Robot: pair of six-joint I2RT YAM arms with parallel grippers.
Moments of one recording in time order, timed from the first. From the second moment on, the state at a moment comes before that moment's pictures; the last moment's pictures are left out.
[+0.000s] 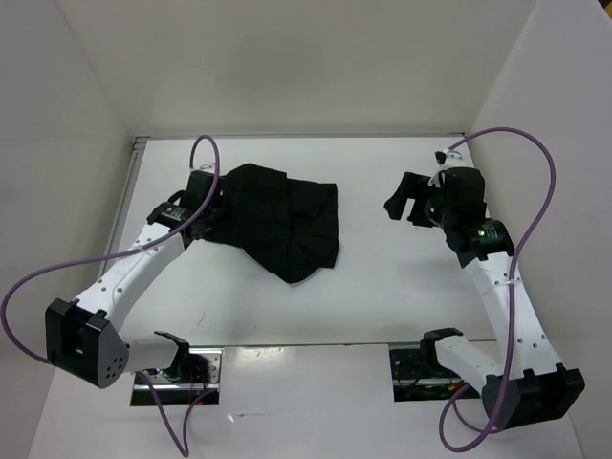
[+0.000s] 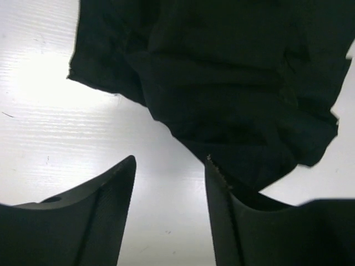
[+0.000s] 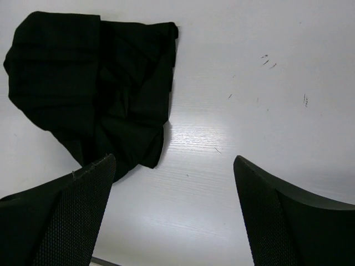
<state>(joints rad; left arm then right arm) -0.34 1.27 1.09 -0.68 -0.15 -0.53 0.13 0.99 1.08 -0.62 -0.14 0.35</state>
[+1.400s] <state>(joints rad) -0.15 1.80 1.12 -0.48 -0.22 -0.85 0.13 0.87 1.06 -0.63 -0.13 0.36</state>
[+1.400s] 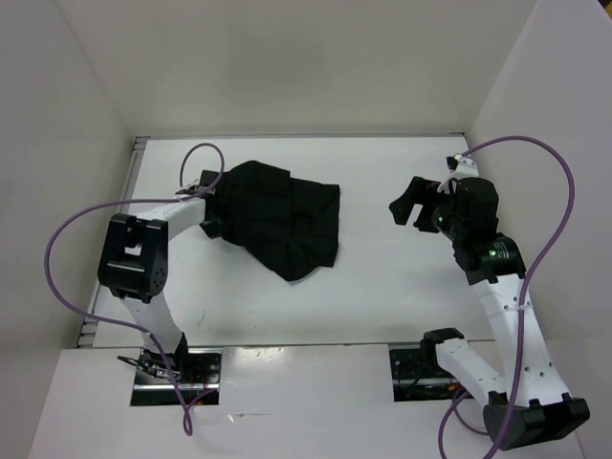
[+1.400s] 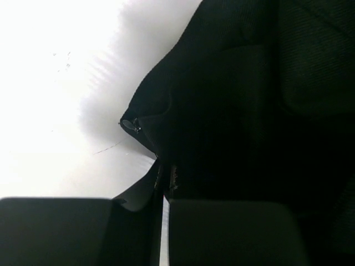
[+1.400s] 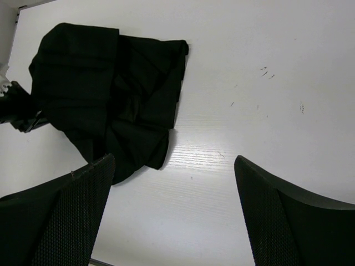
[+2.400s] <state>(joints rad) -0.27 1.39 1.60 -0.51 0.06 -0.60 0.13 0.90 1.05 -0.63 -0.15 0.36</state>
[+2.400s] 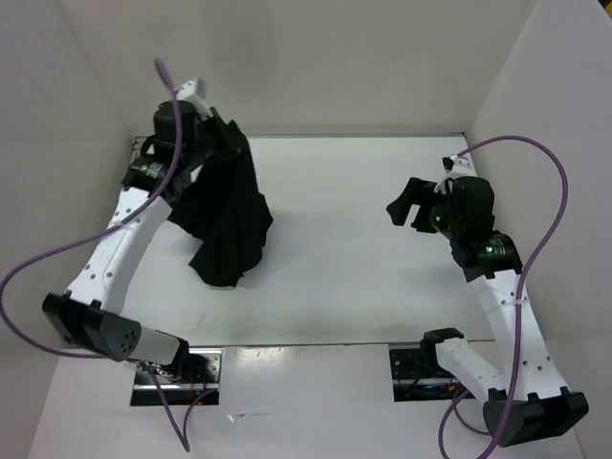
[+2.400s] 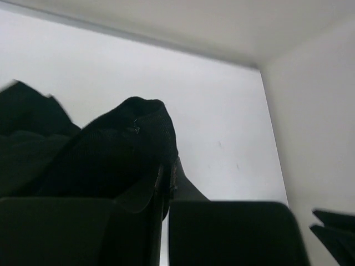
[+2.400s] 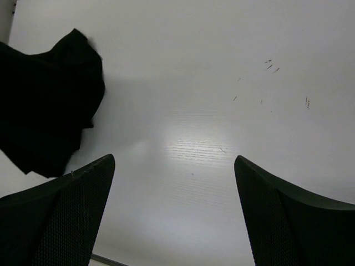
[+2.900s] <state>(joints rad) -0.66 1.87 1.80 -0.51 0.22 -0.52 0.13 0.86 1.04 -0.63 -0.11 0.39</state>
